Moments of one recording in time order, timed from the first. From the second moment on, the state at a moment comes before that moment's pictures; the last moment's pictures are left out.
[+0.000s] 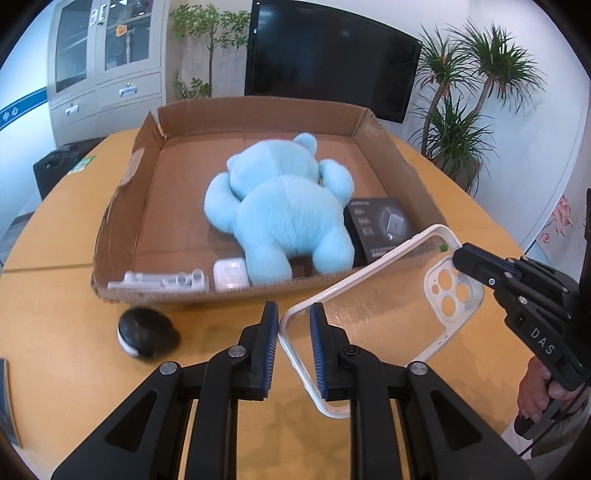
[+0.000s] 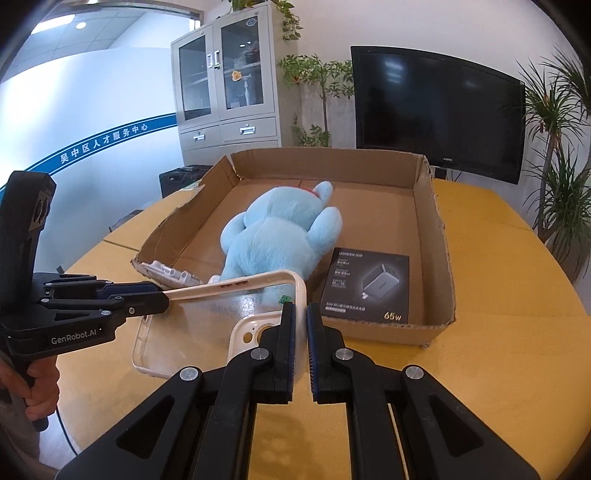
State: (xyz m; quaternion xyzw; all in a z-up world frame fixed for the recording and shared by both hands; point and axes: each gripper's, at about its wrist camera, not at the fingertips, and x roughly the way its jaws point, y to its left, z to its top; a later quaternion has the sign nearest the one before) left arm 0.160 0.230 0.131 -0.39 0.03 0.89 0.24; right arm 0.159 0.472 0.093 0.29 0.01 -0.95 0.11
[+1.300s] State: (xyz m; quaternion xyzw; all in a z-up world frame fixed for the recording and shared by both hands) left arm 0.004 0.332 0.156 -0.39 0.08 0.88 0.25; right arm 0.001 0.527 0.120 0.27 0.02 -0.96 0.02
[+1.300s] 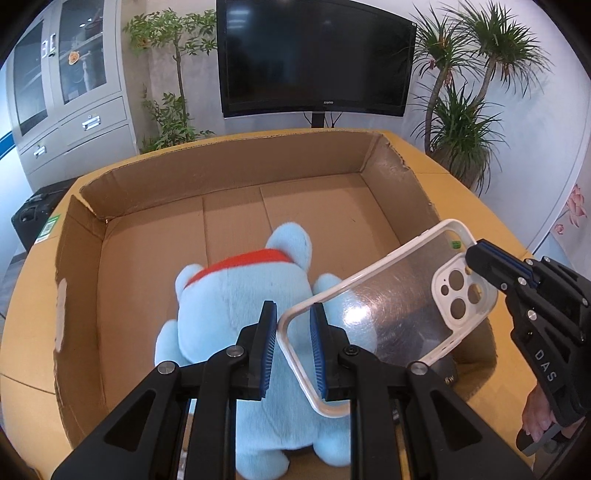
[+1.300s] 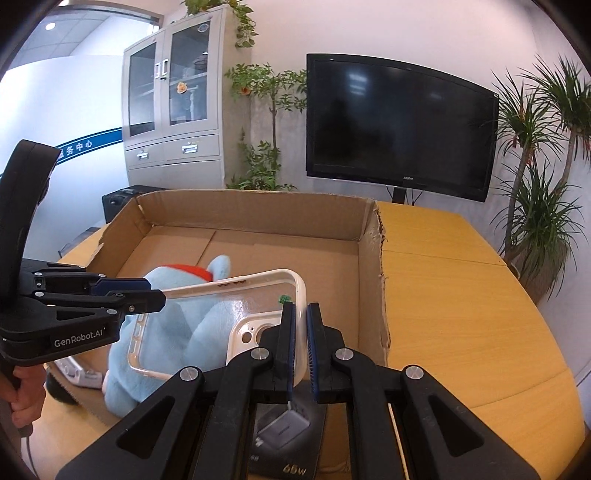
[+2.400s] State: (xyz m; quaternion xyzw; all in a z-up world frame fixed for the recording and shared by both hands) left arm 0.037 0.289 0.202 -0.31 0.03 0.93 0.21; right arm 0.018 0.543 0.130 0.27 -0.02 -0.96 0.01
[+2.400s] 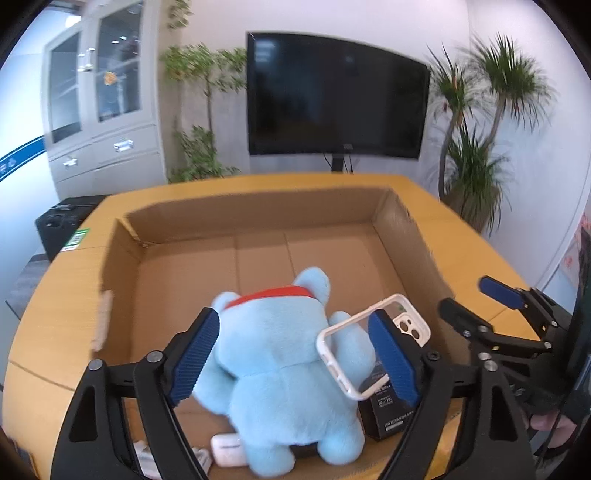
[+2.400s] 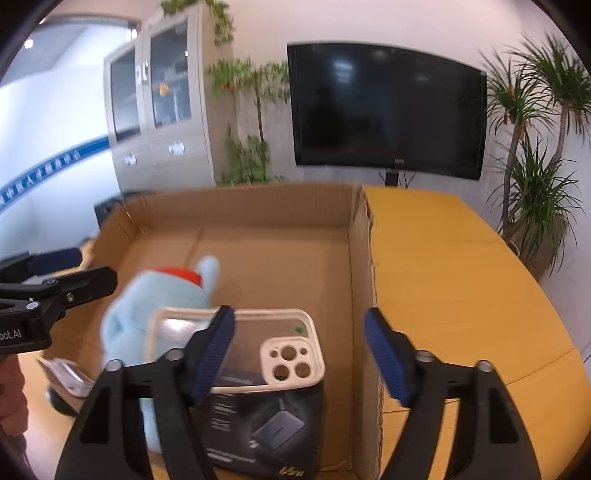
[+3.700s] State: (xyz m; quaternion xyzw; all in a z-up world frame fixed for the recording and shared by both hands) left arm 0.094 0.031 0.054 -0.44 -0.11 0.89 0.06; right arm 0.075 0.276 0.001 0.37 0.07 -0.85 0.37
